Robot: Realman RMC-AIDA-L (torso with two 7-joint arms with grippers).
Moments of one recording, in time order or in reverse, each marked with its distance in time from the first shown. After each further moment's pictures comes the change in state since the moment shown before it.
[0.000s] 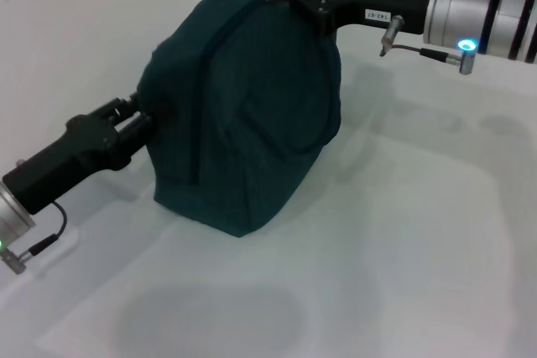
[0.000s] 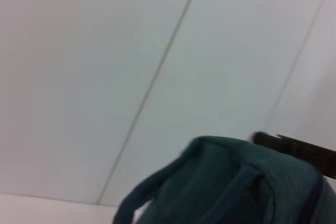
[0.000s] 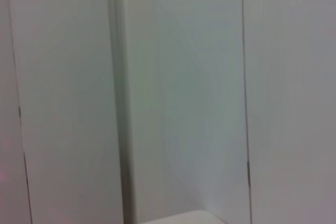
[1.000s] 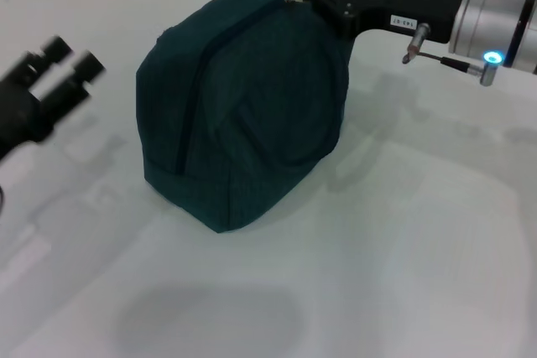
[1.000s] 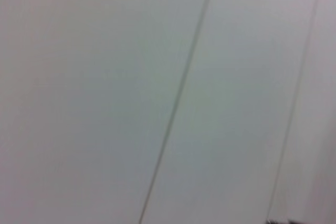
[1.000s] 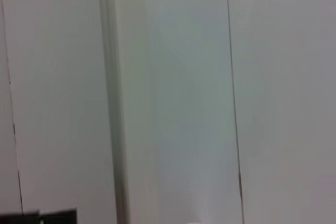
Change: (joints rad) left arm 0.080 0.011 -0.007 0.076 -0.184 0.140 0.053; right arm -0.079 -0.008 0.009 -0.038 0.038 -0.044 -0.030
